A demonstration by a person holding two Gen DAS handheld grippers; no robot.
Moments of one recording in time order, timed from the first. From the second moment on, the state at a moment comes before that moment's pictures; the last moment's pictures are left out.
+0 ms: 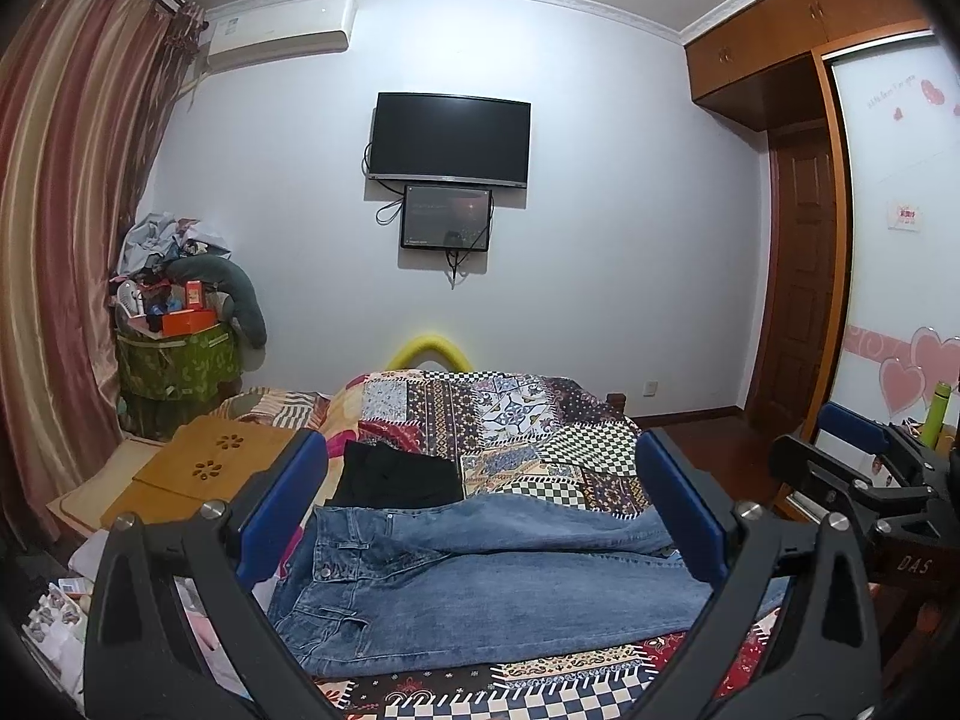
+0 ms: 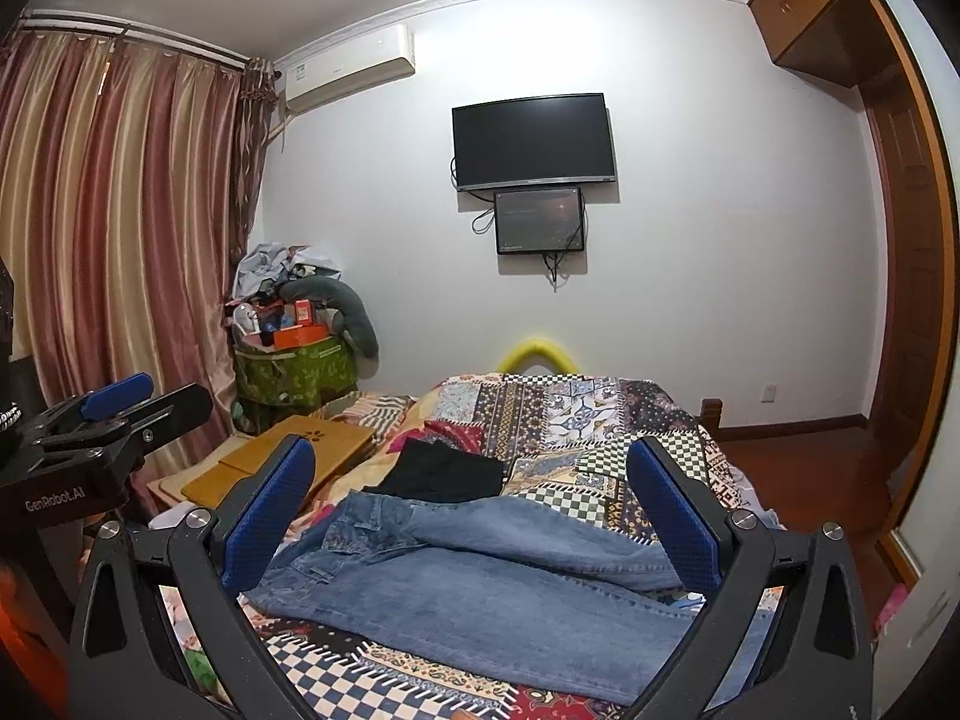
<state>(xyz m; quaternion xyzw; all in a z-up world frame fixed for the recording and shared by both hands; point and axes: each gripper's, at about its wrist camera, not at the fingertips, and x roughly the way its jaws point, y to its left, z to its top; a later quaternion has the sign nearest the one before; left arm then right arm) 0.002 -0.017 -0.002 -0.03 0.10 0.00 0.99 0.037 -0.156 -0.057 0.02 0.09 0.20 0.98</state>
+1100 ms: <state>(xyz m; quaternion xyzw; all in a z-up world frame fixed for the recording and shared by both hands) 0.000 -0.020 0.003 -0.03 0.09 0.01 1.00 0.041 -0.158 -0.057 0.02 0.09 0.20 0.98</state>
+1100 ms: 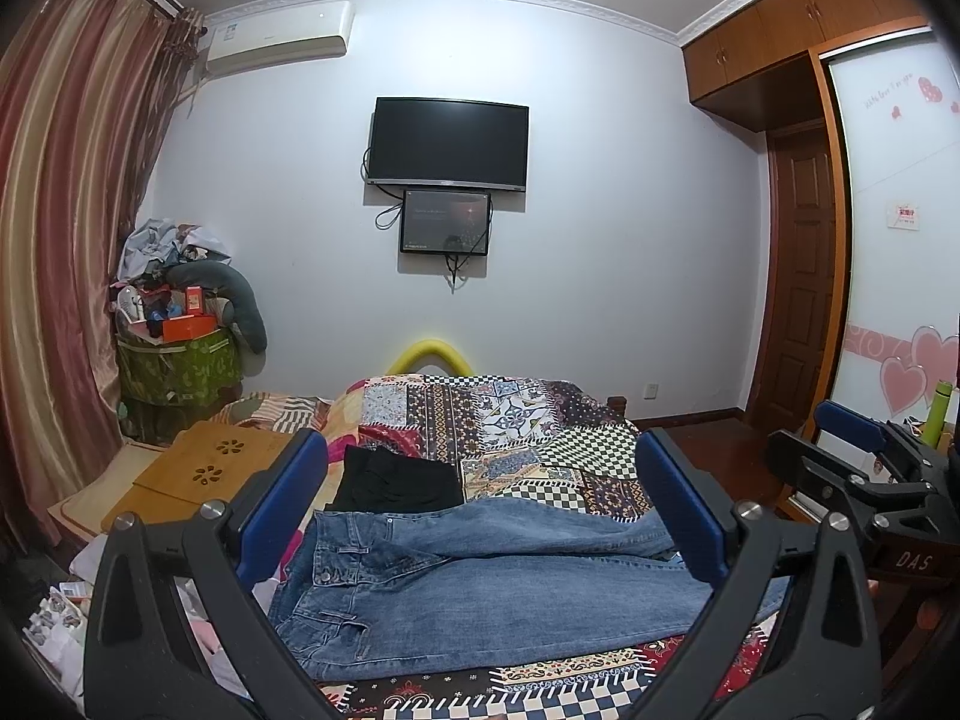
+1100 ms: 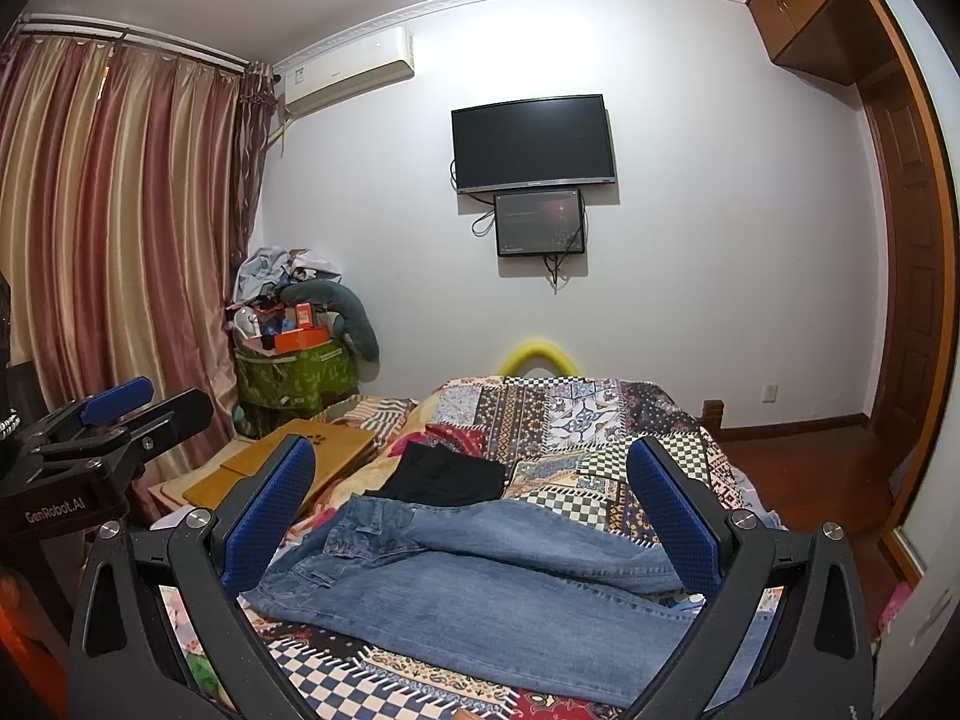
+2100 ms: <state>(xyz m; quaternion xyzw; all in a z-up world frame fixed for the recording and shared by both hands) 0.092 0.006 -0.038 -0.05 0.19 -0.01 0.98 0.113 -0.144 -0.085 0.00 0.16 0.20 0.97</state>
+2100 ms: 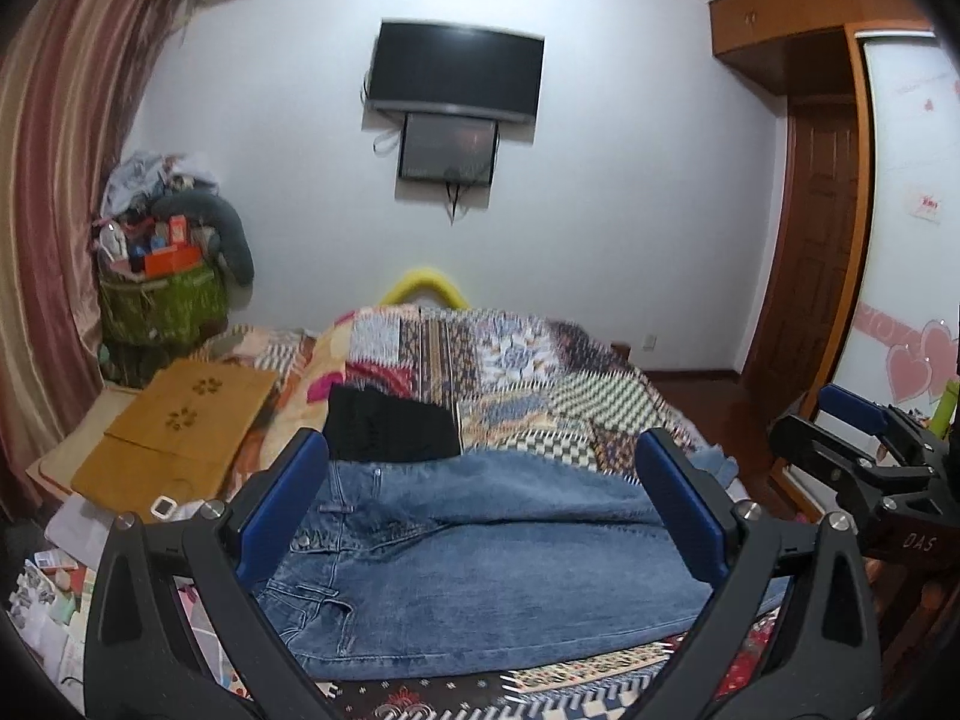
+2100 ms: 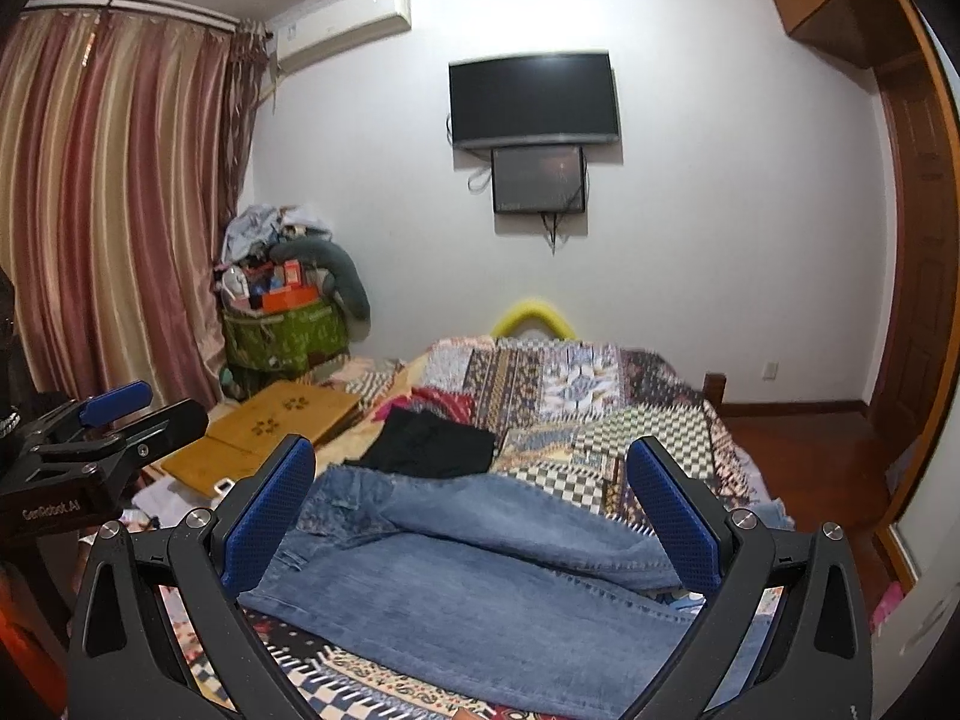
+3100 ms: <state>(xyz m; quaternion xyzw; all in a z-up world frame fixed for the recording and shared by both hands) 0.405 0.178 -0.260 -0.07 0.50 0.09 0.86 0.383 -0.156 -0.257 -0.05 0.44 0.20 0.87</state>
